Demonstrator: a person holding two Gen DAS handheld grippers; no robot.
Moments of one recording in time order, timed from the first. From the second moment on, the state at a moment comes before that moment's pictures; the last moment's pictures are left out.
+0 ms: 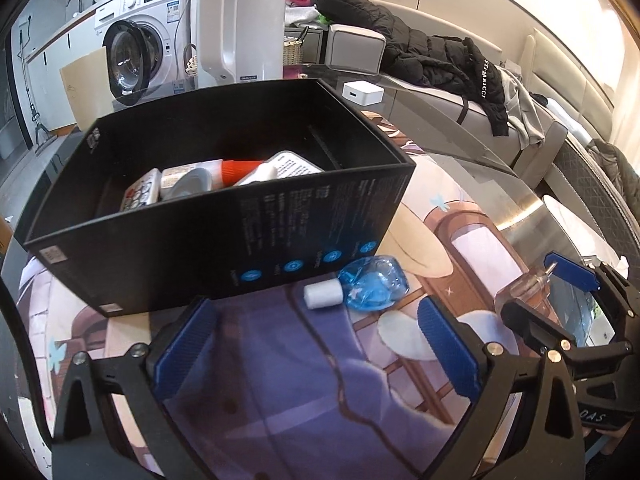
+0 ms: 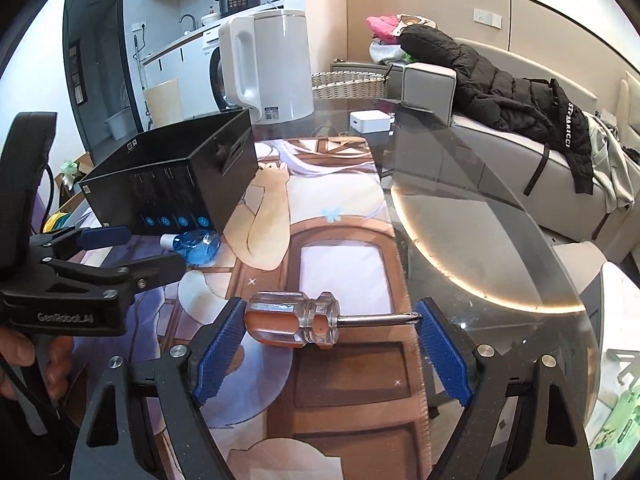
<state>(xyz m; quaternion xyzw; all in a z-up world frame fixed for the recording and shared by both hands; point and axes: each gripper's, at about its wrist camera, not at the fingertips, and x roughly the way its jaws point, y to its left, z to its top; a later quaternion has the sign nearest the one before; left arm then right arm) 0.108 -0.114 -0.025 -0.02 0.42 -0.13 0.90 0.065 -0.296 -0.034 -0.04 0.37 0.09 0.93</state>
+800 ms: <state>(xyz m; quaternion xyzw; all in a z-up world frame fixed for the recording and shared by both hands) 0.095 -0.117 -0.016 0.02 0.40 -0.13 0.91 0.062 -0.289 -0.028 -0.04 0.35 0.10 0.93</state>
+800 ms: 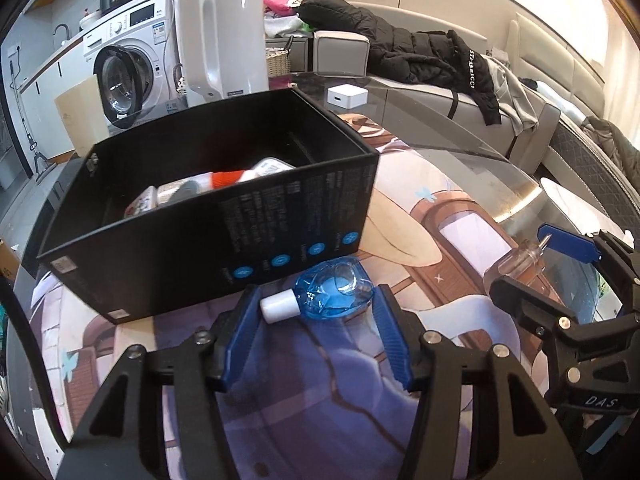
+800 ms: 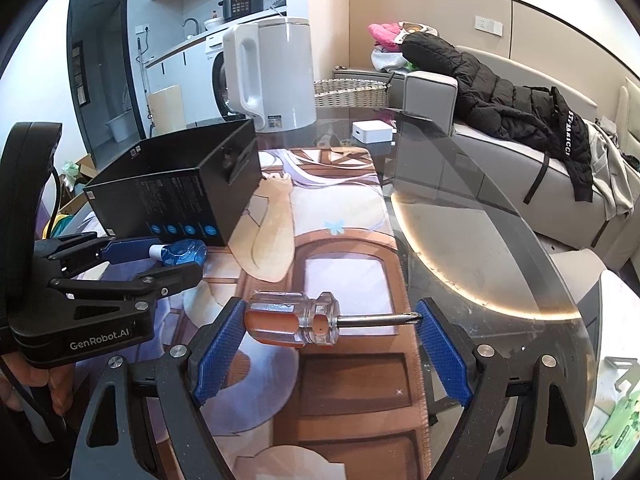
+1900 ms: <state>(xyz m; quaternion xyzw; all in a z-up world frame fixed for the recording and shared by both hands) 0.051 -0.051 0.030 -0.02 0.32 -0.12 0.94 0.037 -0.228 0.007 -0.08 0.26 0.18 0.95</state>
